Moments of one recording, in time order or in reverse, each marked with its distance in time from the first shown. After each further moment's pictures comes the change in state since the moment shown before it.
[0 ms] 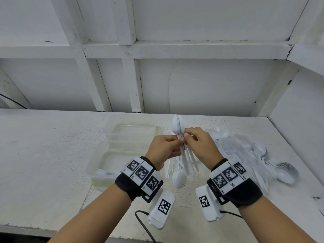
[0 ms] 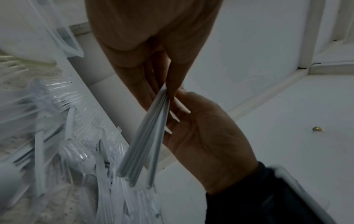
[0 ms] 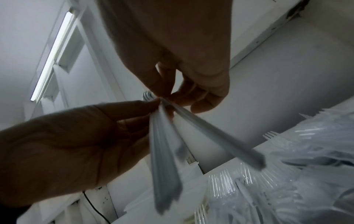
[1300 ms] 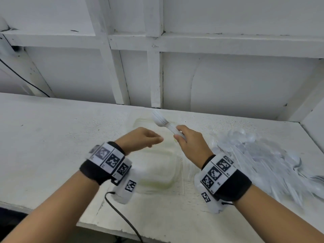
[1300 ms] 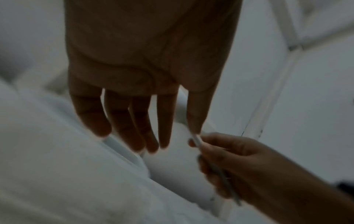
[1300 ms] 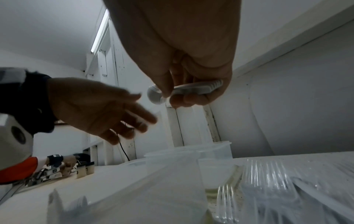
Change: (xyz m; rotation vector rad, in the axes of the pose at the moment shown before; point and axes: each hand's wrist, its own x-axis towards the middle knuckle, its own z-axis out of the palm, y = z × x) left_hand -0.012 0.047 -0.129 0.879 0.016 -0.086; right_hand 0.020 -0.038 0.075 -0.249 -0.203 -0.109
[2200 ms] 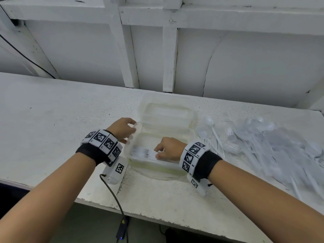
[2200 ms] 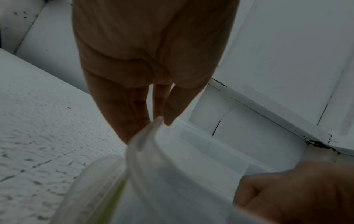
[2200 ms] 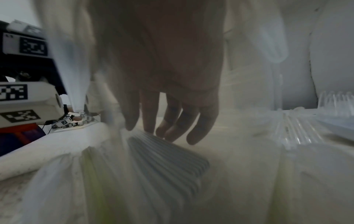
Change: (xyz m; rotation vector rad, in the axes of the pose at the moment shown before) left_hand 0.022 -0.099 -0.047 -0.102 0.142 -0.325; right_hand 0.027 -0.018 0.100 -0.256 -0.753 -0.046
